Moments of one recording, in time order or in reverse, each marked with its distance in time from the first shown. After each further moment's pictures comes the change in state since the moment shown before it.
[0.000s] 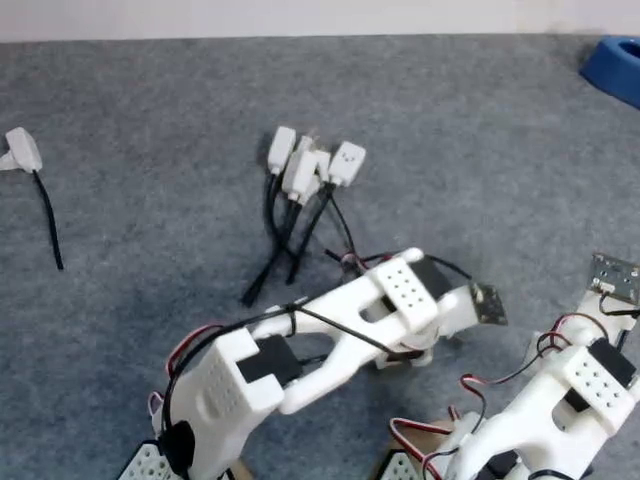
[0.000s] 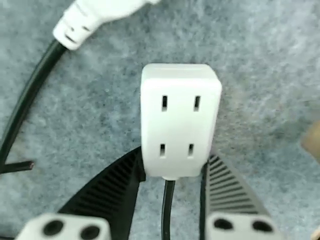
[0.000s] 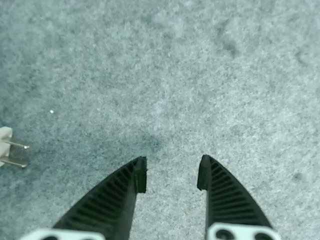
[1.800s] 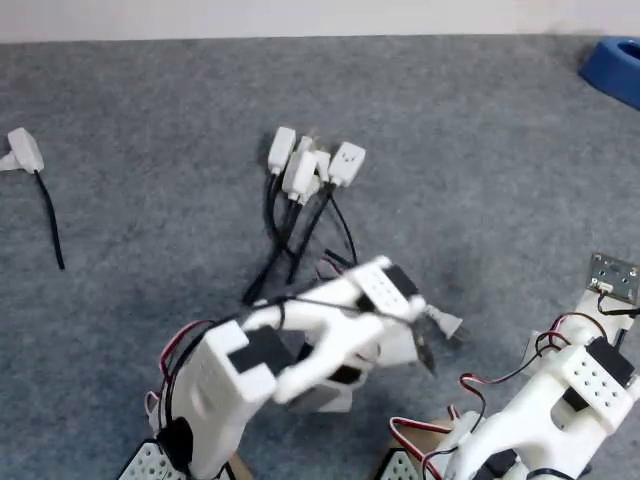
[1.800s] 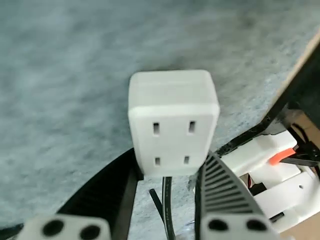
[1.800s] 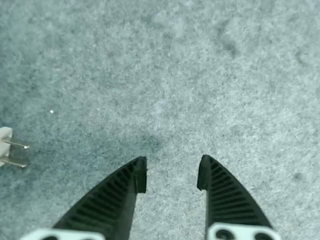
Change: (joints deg) left arm -3.3 -1.0 14.6 18.6 -15.6; right arm 0.0 0.0 0.0 0.0 0.0
